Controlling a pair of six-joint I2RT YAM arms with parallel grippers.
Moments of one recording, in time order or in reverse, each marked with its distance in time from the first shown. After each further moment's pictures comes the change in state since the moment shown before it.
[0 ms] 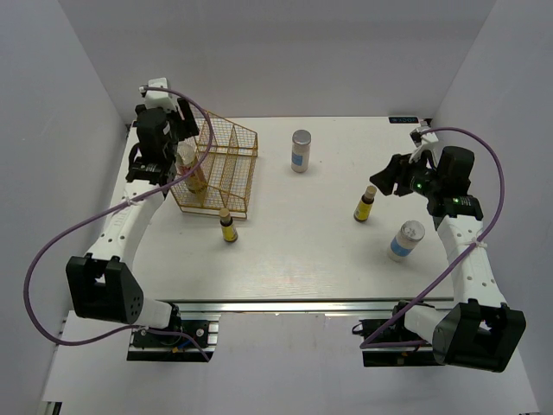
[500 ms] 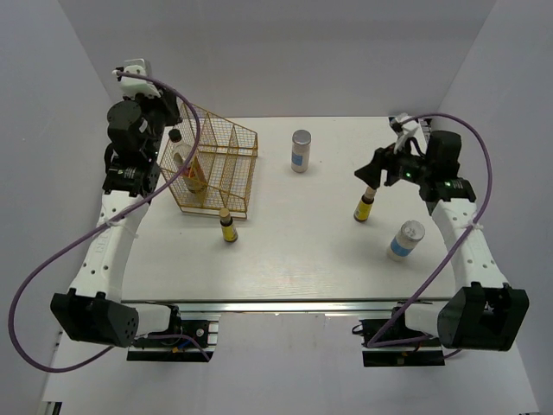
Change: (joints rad) left arm 0.000 -0.130 0.137 -0.060 0.123 -0.024; right arm 0.073 0.094 0.105 -0.007 -0.130 -0.151
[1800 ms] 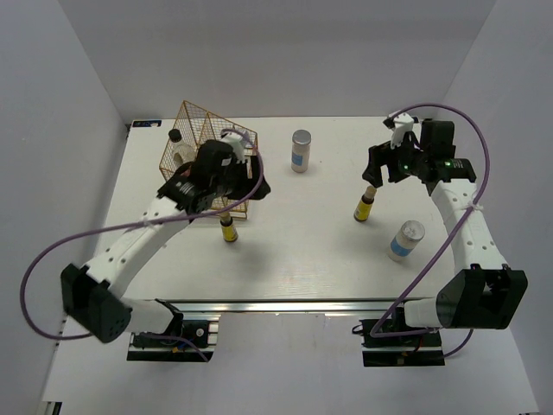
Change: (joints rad) left arm -0.435 0.002 -0.161 -0.555 0.174 -0.305; right arm 0.052 0.137 0.222 -0.324 0.313 -0.150
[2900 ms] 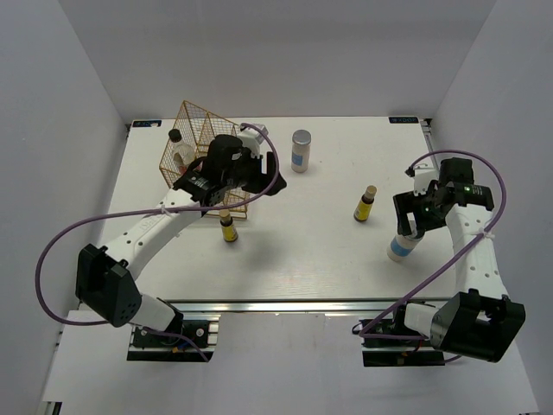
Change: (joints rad) left arm -0.002 0.163 0.033 0.227 0.154 0.123; right arm -0.193 -0.168 -0.193 -0.423 0.266 -0.148
